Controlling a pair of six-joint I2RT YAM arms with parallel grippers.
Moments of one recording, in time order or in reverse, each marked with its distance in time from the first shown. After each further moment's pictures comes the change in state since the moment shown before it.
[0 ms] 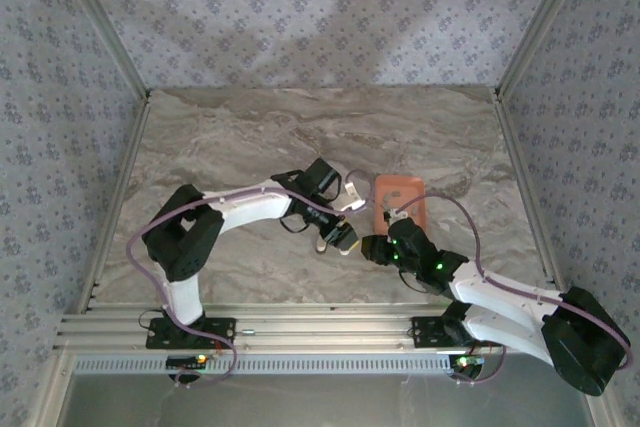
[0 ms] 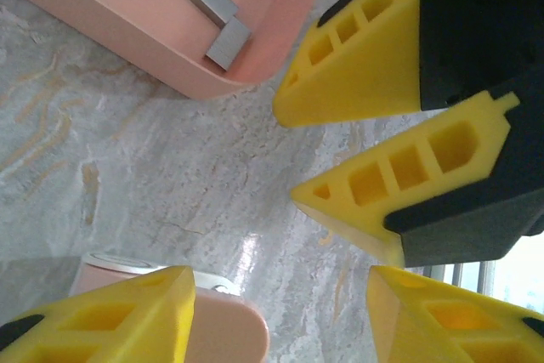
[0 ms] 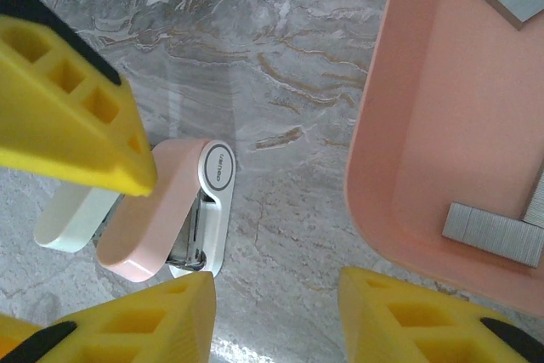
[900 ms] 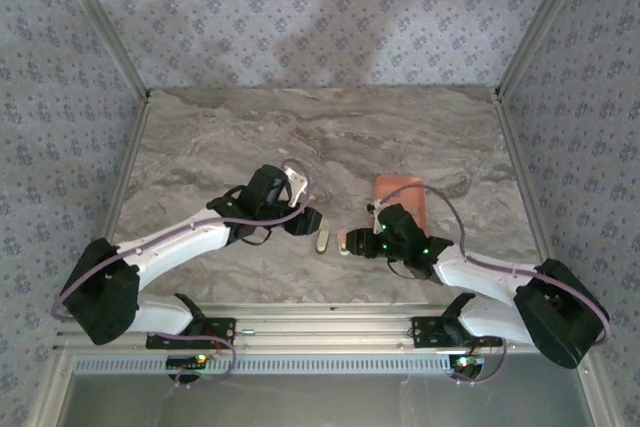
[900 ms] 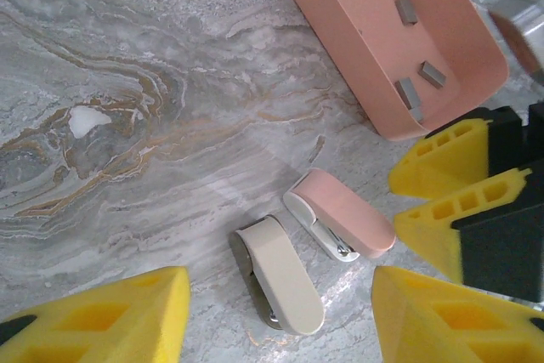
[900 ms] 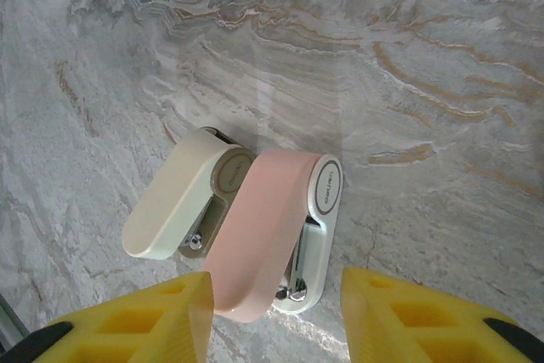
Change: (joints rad) left arm 0.086 -0.511 -0.372 0.171 -0.408 -0.377; right arm -0.029 0.221 0.114 0.098 -0.215 -0.012
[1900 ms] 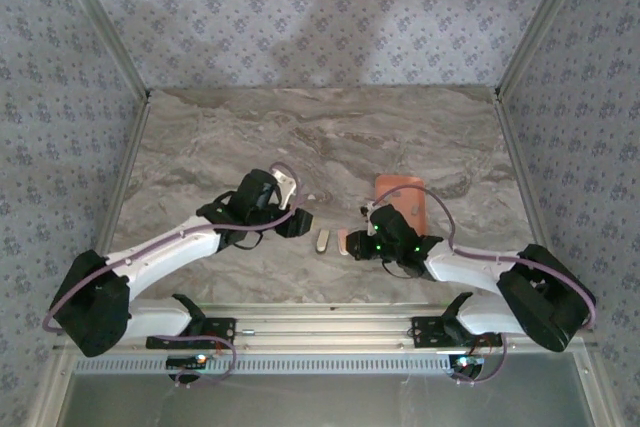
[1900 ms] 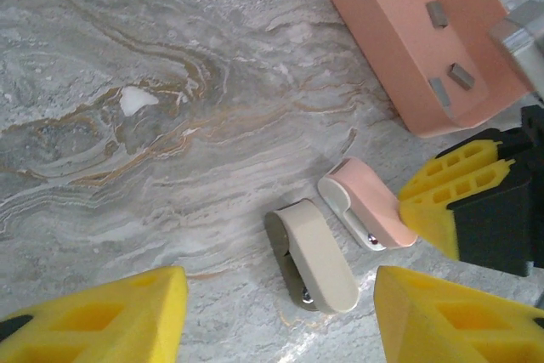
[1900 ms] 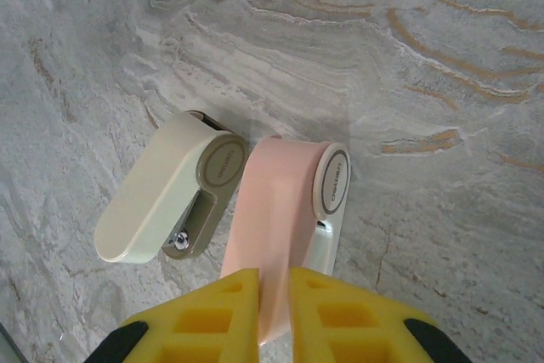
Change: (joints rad) left arm 0.037 -0.069 -0.074 0.006 -0.027 -0.003; right arm 0.027 0.111 0.006 0.035 0.011 0.009
